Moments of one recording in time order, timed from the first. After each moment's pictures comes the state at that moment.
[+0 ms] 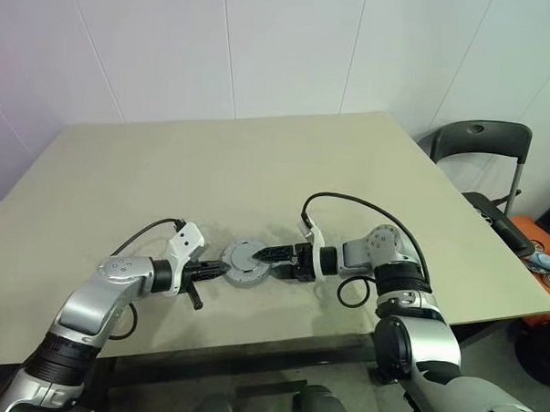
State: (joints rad) left arm -0.20 0.64 -0.10 -0.15 -0.34 0.60 -0.88; right arm -0.81 -0.10 -0.26 0.67 0.52 1.52 0.62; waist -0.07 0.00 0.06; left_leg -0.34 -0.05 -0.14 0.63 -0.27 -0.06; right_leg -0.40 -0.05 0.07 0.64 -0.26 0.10
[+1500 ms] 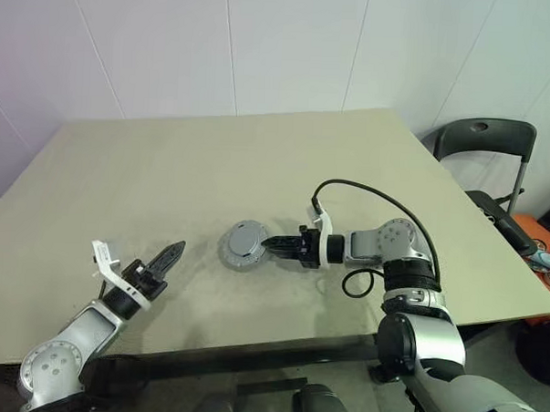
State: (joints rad) left arm 0.06 0.23 0.56 -0.16 -1.32 0.97 -0.38; right arm -0.84 -0.15 -0.33 0.59 0.61 1.51 0.57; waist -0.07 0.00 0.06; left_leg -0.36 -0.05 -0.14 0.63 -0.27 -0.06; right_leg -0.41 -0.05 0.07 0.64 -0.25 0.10
